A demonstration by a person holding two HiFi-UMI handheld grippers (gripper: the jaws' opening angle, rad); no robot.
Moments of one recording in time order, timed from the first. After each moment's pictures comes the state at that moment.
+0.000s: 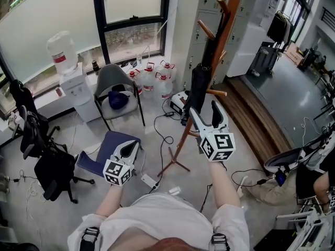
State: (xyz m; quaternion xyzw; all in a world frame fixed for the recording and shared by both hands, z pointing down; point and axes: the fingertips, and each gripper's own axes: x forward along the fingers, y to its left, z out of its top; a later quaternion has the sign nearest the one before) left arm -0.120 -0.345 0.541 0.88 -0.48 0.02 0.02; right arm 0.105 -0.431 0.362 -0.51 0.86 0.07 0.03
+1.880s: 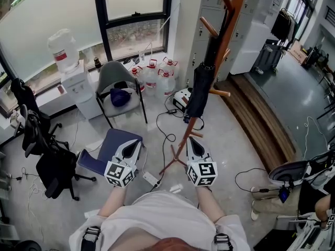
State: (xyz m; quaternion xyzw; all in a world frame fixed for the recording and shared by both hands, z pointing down) left arm -0.111 -0.347 0.526 0.87 -0.48 -0.01 0.02; right arm 0.085 -0.376 0.509 -0.51 0.86 -0.04 -0.03
